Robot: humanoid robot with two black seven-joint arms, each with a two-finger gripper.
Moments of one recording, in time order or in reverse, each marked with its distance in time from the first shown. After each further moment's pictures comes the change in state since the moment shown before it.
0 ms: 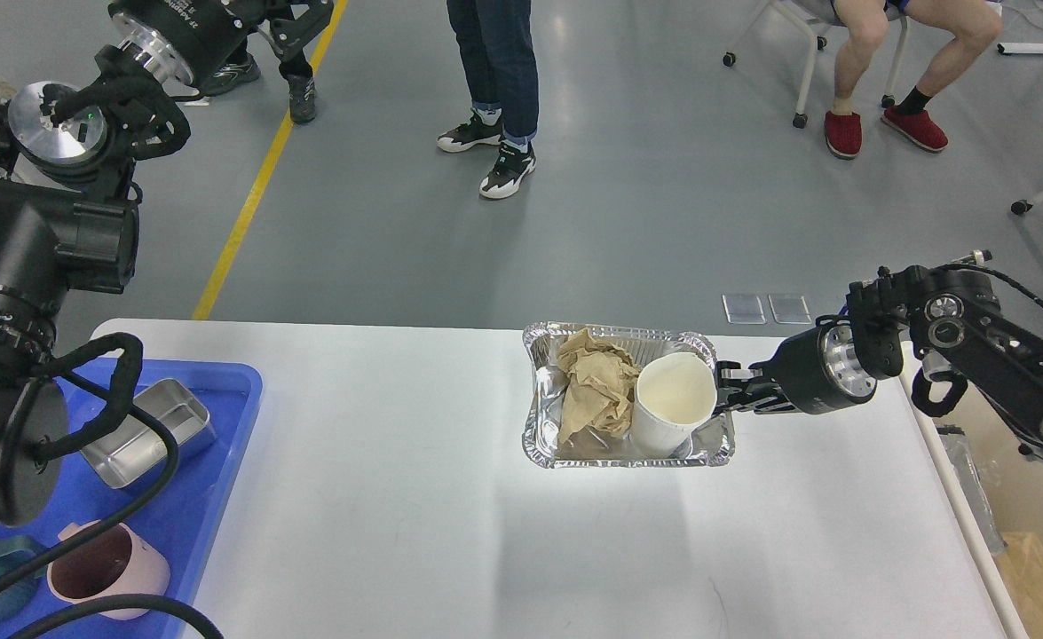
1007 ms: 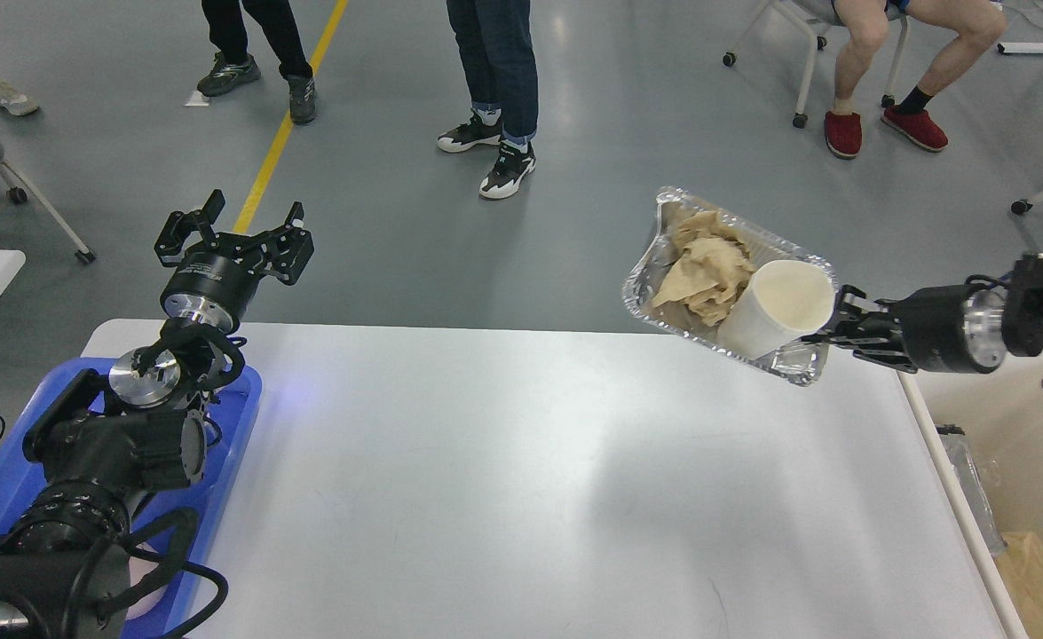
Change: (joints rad) left arm 0.404 -0.125 -0.145 0.070 -0.141 0.009 -0.122; right arm -0.174 -0.126 0.396 -0.010 0.052 -0.064 -0.001
